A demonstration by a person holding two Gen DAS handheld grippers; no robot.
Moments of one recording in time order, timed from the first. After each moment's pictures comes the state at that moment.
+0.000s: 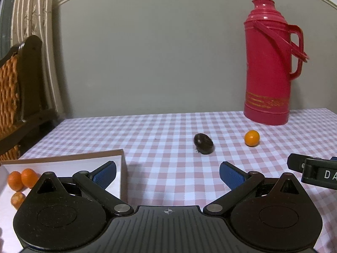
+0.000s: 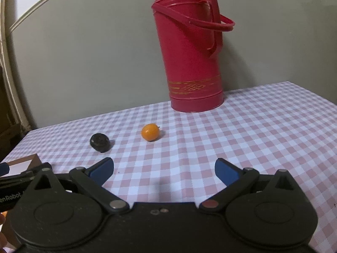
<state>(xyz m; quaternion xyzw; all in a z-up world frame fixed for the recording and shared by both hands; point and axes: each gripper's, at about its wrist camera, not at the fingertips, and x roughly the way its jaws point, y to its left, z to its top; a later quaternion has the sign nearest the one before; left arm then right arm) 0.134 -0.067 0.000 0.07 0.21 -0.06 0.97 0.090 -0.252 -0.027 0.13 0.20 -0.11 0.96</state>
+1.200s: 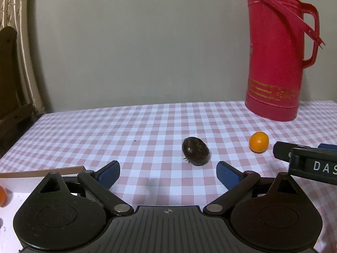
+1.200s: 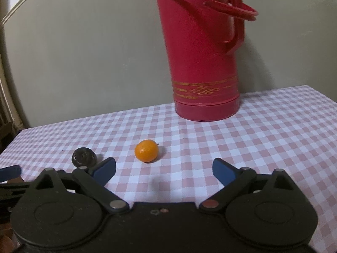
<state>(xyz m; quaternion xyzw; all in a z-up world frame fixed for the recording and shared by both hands) 0.211 -0.099 -0.019 0.08 0.25 -0.07 0.96 0.172 -0.269 -0.032 0.12 0.22 -0.08 0.96</state>
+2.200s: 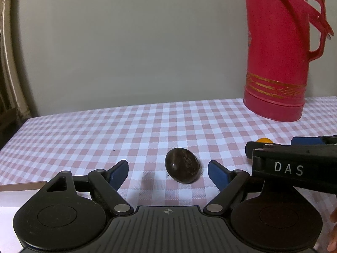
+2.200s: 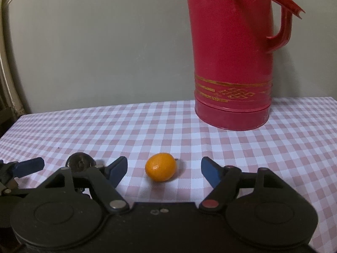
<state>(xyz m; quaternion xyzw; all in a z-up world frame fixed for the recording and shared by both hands) 0.255 -0.124 -0.035 0.09 0.26 -0.09 0.96 0.234 -0.266 -0.034 0.09 0.26 -0.05 0.96</state>
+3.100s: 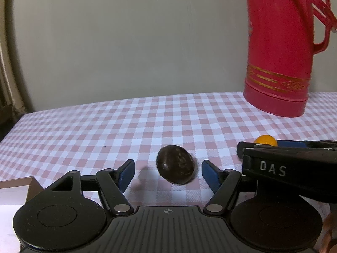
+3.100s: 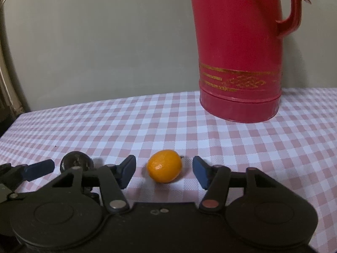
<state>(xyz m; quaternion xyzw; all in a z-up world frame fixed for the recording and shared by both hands) 0.269 -0.132 -0.043 0.09 0.28 -0.09 0.95 0.251 -0.265 -0.046 0.11 0.28 -0.03 0.95</state>
